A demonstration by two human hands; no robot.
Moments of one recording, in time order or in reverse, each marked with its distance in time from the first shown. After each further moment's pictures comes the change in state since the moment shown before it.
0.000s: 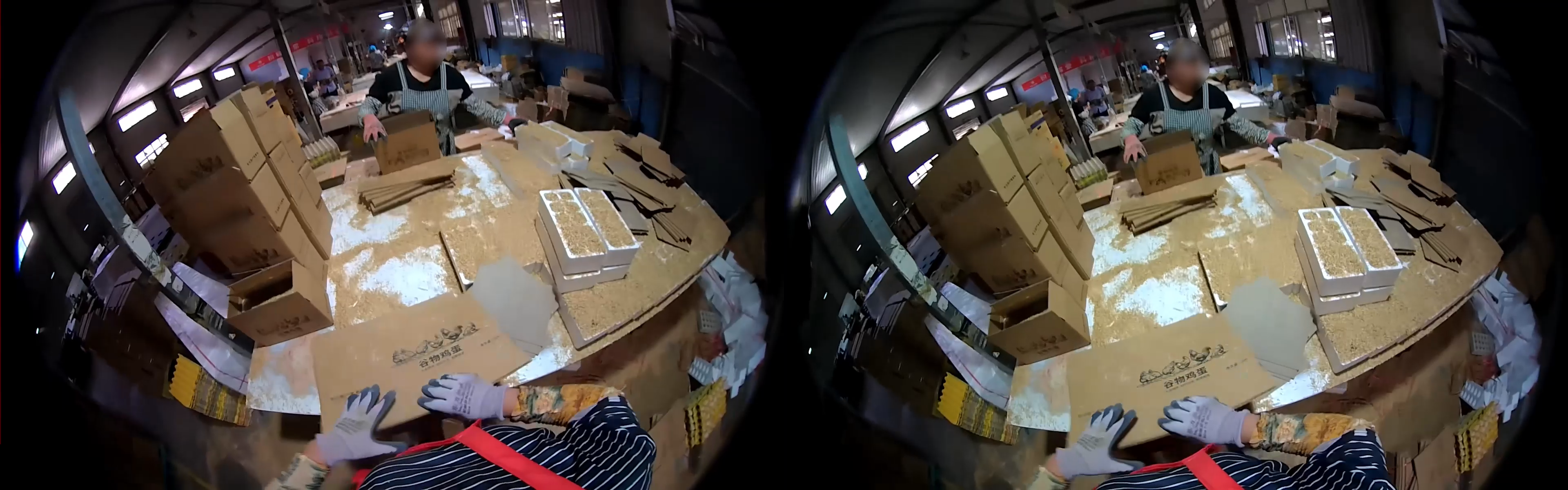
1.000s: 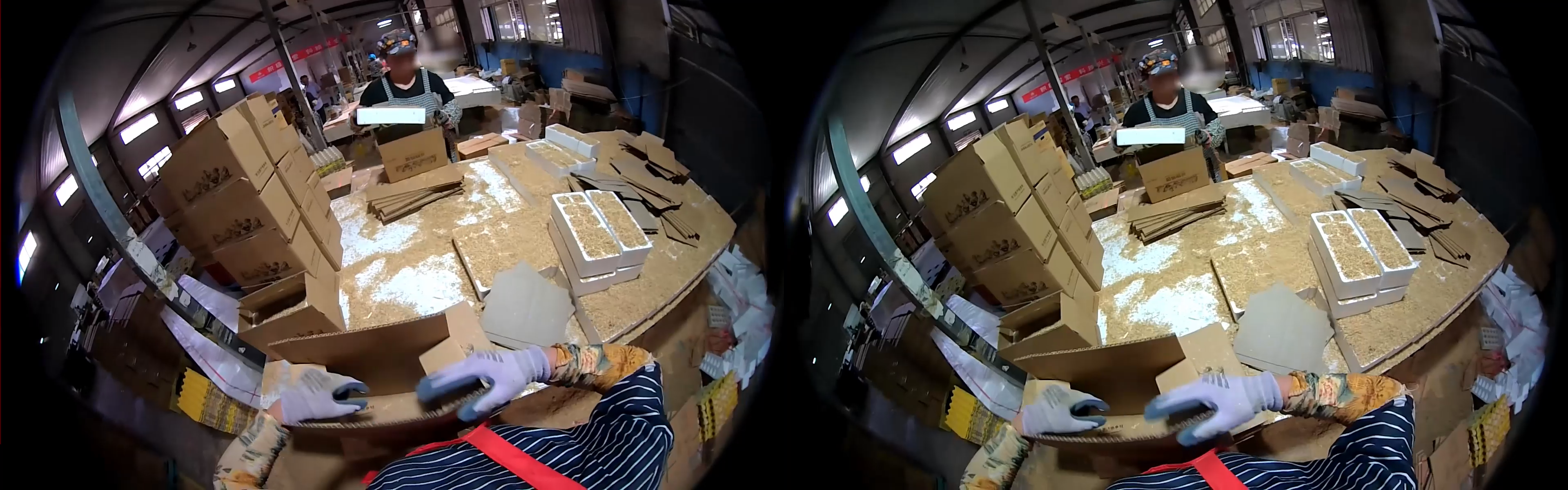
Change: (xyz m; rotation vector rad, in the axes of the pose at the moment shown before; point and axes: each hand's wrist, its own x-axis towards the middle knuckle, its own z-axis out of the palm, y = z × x) left_hand 0.022 -0.044 -0.161 0.266 0.172 0.169; right_hand 0.072 0.042 -0.130 1.076 -0.046 0.050
